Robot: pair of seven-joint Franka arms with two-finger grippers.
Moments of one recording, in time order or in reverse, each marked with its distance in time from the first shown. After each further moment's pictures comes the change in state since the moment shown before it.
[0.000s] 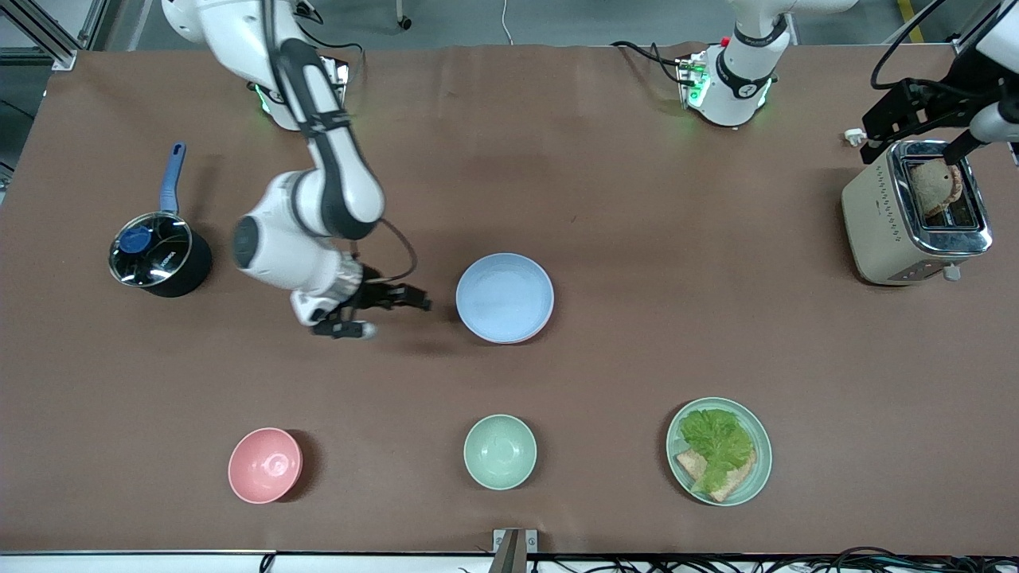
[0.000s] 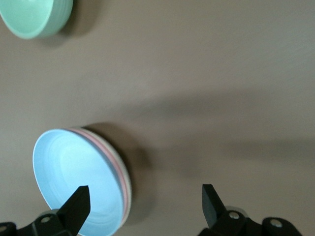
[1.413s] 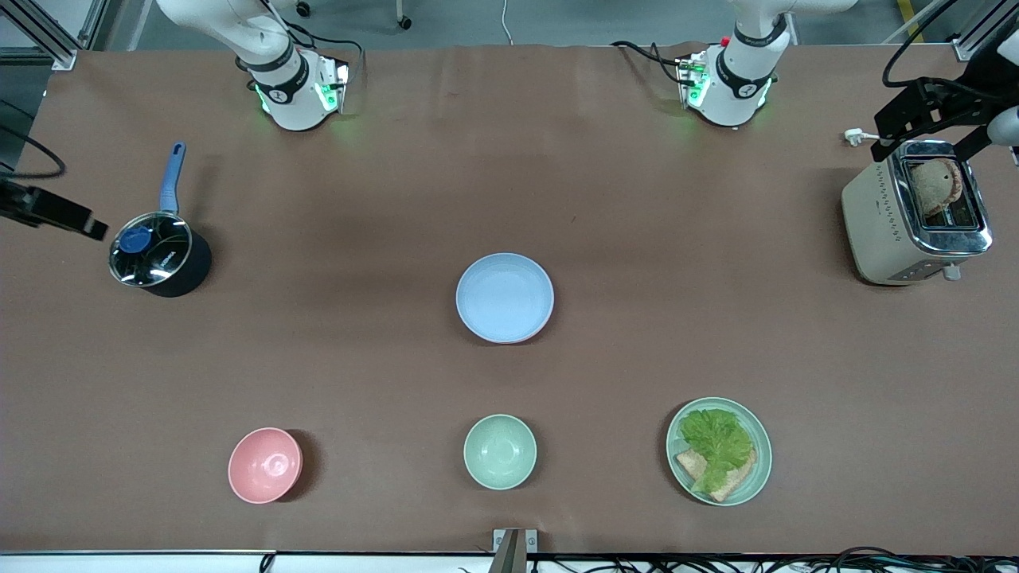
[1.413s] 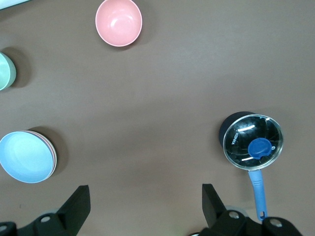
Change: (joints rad) left arm 0.001 0.050 0.014 0.061 -0.020 -0.060 -0.004; right arm -0.775 -0.255 0.389 0.736 -0.759 -0.932 0.252
